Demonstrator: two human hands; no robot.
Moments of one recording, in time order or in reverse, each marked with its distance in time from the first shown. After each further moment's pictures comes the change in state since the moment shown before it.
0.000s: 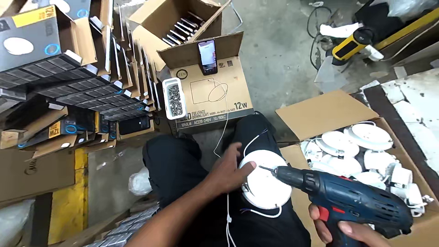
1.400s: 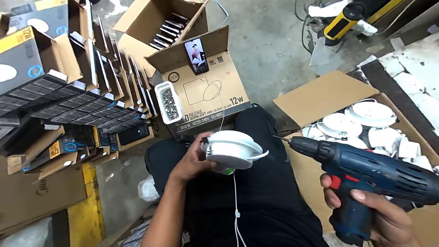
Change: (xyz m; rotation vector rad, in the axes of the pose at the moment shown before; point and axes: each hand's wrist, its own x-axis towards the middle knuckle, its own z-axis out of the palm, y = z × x) left_hand 0.000 -0.061 -0.079 -0.667 -0.200 0.501; right_hand 0.013 -0.002 -0.003 -0.031 0.156 -0.206
